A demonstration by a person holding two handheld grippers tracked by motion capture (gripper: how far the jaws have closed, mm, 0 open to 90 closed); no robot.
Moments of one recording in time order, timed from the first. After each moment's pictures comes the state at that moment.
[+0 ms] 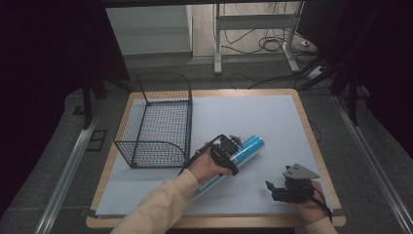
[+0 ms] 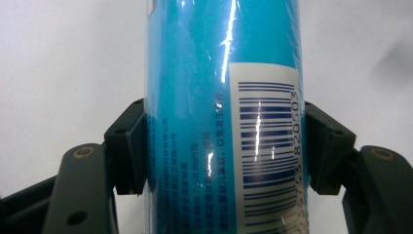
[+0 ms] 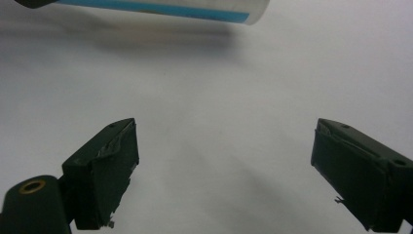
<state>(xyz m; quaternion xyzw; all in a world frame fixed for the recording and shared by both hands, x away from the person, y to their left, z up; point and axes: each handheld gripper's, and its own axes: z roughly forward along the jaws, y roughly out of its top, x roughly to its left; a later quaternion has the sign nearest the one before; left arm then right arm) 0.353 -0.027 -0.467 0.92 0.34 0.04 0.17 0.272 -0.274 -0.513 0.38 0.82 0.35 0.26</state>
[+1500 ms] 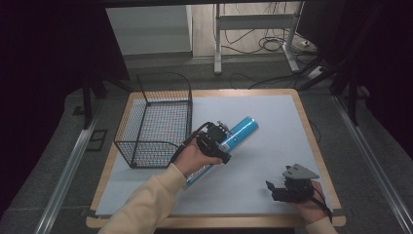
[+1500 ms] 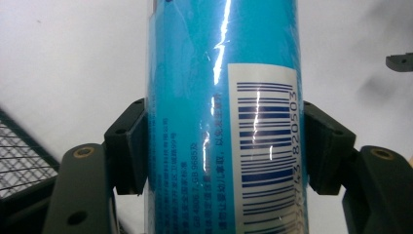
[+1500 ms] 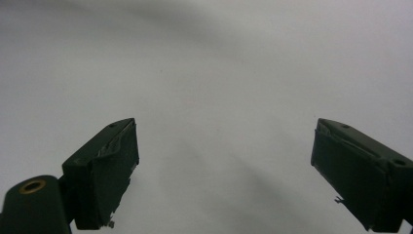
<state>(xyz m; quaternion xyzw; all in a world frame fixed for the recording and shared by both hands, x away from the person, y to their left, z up) 0.351 0.010 -0.420 0.90 0.36 0.08 0.25 0.272 -0.274 -0.514 0.38 0.82 0.34 0.26</state>
